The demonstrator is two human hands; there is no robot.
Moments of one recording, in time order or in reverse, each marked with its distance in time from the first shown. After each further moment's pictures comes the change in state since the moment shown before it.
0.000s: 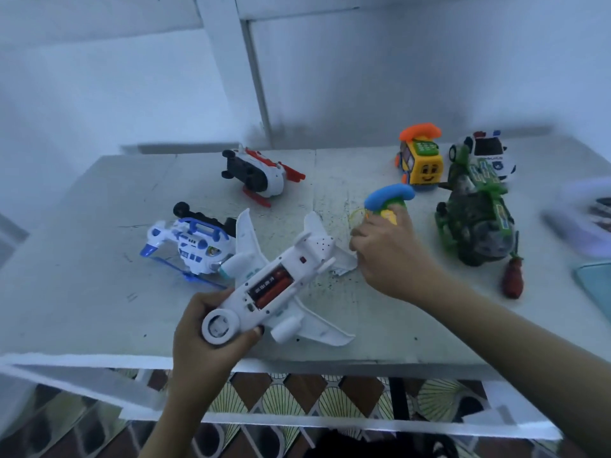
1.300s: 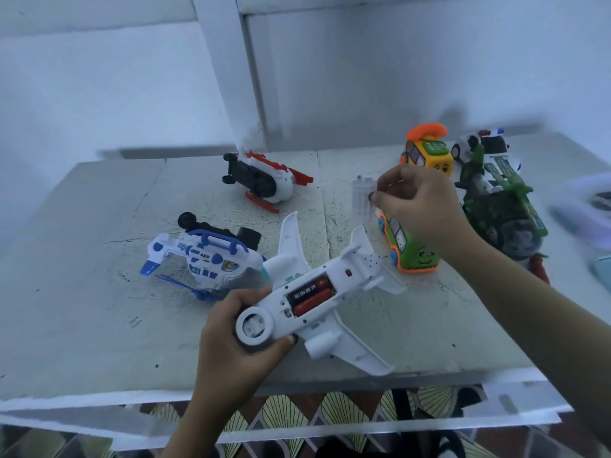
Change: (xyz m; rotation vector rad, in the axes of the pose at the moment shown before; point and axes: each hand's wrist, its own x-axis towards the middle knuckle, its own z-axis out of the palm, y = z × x) left_hand 0.037 -0.019 -0.016 0.096 -0.226 0.156; right_hand 0.048 -0.002 -0.046 0.953 0.229 0.624
